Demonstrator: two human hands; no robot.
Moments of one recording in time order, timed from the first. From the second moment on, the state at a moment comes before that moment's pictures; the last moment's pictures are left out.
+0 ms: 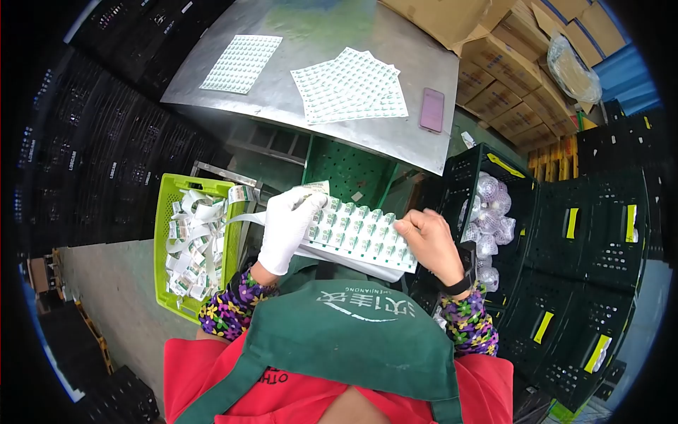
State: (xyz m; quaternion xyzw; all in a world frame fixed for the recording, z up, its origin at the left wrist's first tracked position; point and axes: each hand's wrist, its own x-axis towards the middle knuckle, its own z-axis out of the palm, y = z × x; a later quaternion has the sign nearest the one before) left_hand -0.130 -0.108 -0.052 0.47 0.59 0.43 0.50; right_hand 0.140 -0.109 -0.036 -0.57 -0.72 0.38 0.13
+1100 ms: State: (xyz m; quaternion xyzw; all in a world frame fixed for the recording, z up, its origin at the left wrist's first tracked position) left_hand -0.107 -0.135 -0.053 0.67 0.45 0.40 0.42; right_hand 0.082 -0.090 -0.023 -0.51 -0.48 0.60 0.38
